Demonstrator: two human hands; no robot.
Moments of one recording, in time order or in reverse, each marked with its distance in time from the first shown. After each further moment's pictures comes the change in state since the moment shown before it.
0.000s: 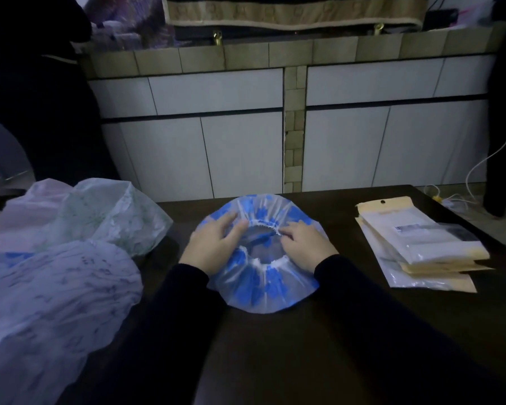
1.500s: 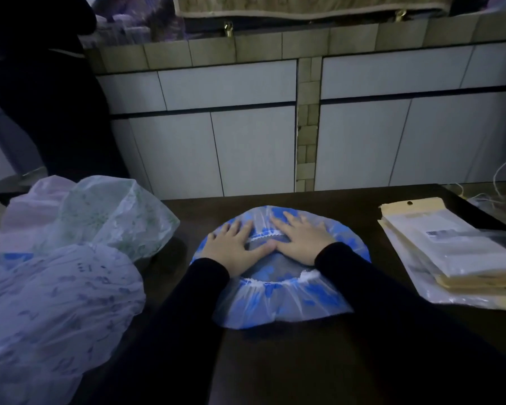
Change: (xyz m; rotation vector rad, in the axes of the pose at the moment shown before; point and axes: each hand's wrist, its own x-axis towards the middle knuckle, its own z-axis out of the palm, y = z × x) left_hand 0.034 -0.017 0.029 0.539 -0.275 -0.036; right_hand 0.053 -0.001 0.013 -0.330 -0.263 -0.071
